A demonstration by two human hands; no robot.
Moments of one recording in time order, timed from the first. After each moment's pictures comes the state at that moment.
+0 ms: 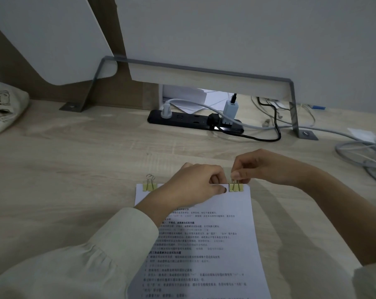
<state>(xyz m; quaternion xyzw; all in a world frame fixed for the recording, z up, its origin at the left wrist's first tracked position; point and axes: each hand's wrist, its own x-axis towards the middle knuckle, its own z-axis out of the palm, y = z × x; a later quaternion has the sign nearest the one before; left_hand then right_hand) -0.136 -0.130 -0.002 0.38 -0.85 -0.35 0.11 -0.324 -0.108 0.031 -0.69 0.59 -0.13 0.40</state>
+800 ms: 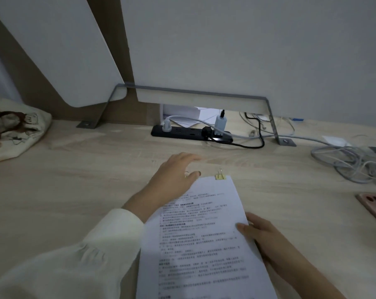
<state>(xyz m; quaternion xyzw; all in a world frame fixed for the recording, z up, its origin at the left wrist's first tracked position) -0.094 -0.104 0.022 0.42 -0.84 -0.28 0.22 -0.275 0.039 -0.010 -0.33 0.63 -0.40 0.58</state>
